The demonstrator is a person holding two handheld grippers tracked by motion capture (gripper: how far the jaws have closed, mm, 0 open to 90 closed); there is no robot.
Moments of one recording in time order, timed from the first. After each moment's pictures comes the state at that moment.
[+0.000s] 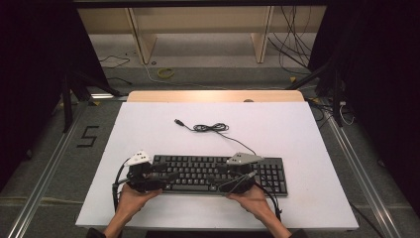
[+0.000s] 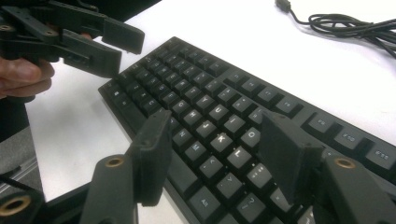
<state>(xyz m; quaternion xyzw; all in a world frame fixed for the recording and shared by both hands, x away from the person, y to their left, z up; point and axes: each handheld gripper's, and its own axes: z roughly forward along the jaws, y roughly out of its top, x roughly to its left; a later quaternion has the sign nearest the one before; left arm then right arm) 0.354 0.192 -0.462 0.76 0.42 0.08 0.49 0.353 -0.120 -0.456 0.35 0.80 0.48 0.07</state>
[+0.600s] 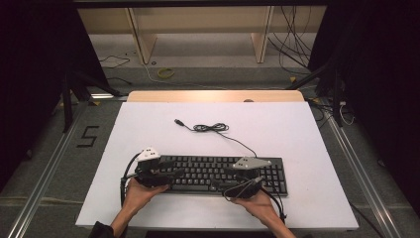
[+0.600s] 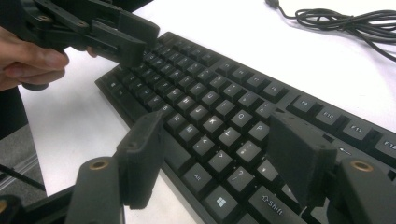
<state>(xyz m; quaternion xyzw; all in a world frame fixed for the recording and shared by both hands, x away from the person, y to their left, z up) 0.368 0.173 -0.462 0.78 0.40 0.09 0.47 0.341 -0.134 -0.457 0.36 0.80 0.47 0.08</state>
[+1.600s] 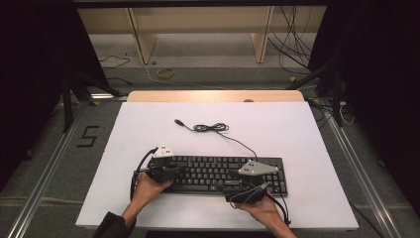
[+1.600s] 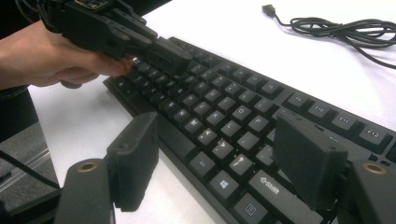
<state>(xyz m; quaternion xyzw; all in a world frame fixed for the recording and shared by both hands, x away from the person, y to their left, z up) 0.387 0.148 -0.471 0.82 0.37 0.10 0.42 0.325 -0.145 -0.453 0.35 0.79 0.49 0.09</state>
